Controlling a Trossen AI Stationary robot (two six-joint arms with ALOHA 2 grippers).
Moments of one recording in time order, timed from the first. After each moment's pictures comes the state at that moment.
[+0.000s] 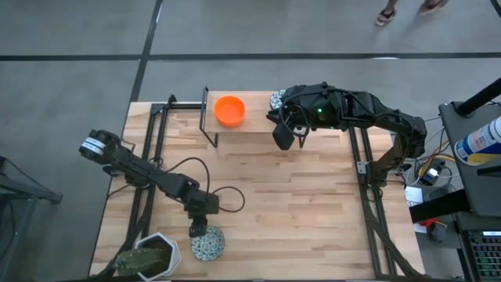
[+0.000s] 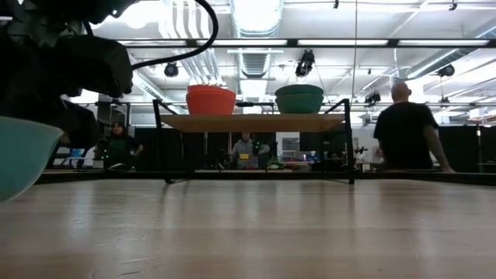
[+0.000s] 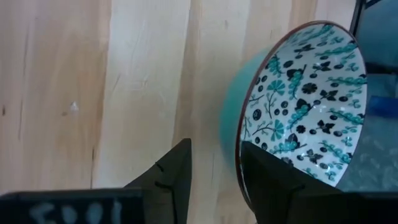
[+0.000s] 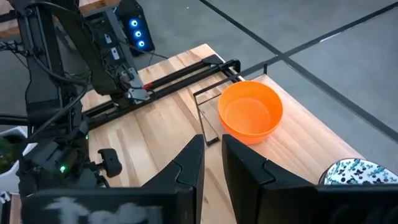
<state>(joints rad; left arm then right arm) -0.39 1.46 0.74 -0.37 0.37 -0.68 -0.03 1.61 2.05 -0.99 0.31 0.36</state>
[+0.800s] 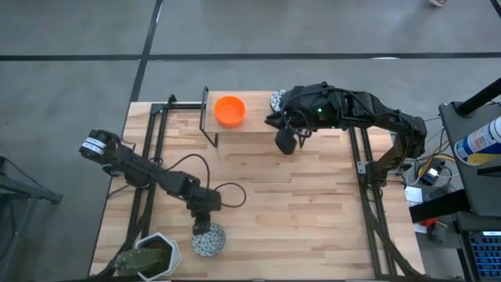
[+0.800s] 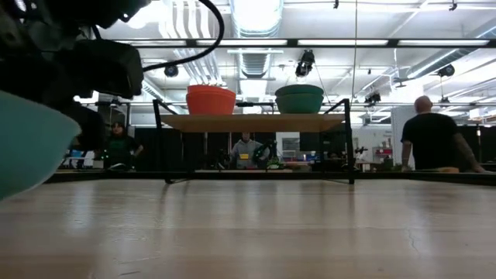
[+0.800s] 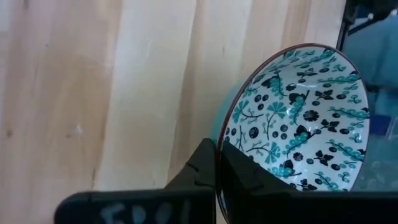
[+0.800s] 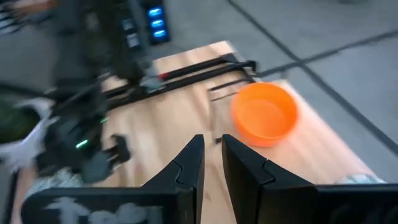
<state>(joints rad) -0.35 1.46 0.73 -0.30 0.39 -0.70 -0.03 1.61 2.05 -0.99 0.22 0.25</state>
